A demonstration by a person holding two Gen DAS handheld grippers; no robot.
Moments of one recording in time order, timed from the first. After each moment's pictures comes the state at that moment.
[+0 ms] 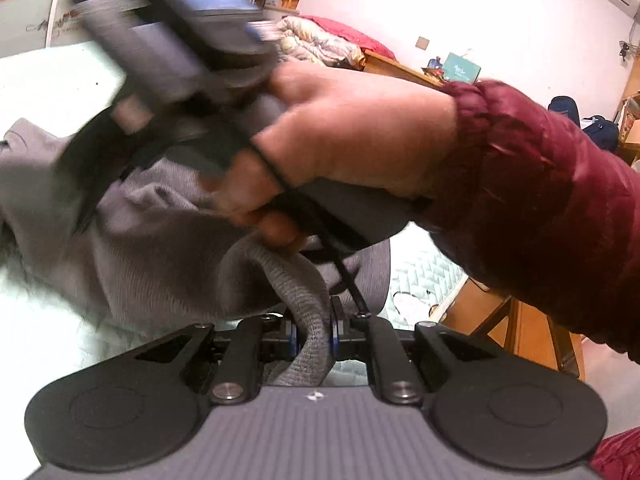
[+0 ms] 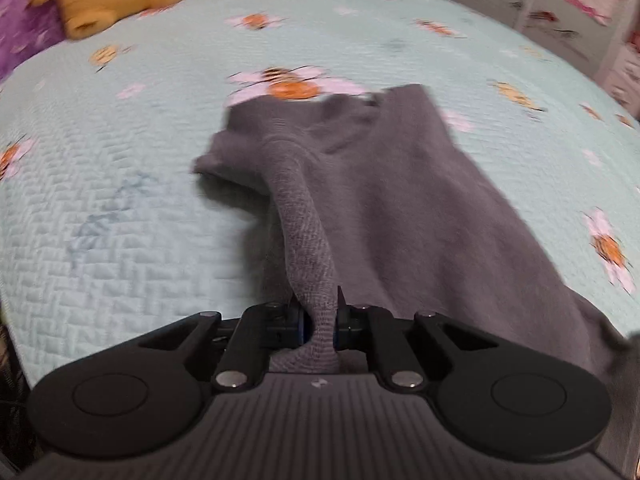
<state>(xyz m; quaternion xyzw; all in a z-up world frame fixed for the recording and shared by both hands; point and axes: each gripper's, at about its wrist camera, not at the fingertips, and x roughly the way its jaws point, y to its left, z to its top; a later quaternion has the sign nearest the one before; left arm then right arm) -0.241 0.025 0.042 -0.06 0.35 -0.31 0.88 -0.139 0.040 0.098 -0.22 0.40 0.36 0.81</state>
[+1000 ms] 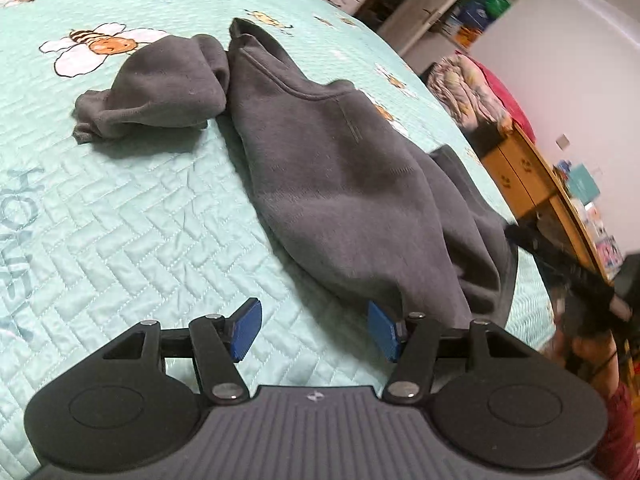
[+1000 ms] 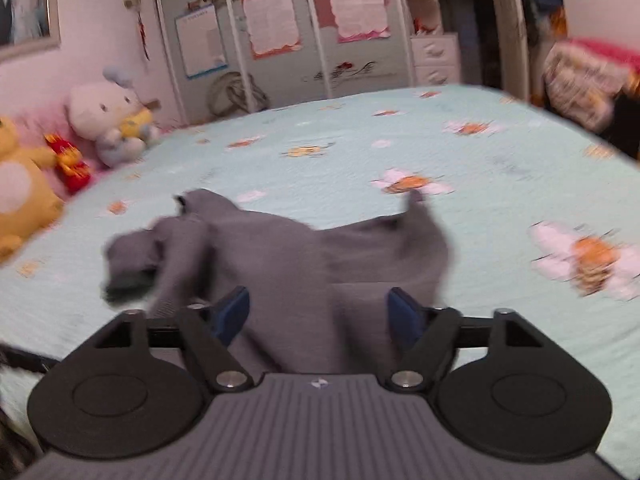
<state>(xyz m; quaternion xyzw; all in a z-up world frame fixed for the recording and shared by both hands) -0.232 0.145 0.039 -0.25 0.41 -0.11 0.87 -0.208 -0.185 0.114 0.03 0.28 0.20 0.94</state>
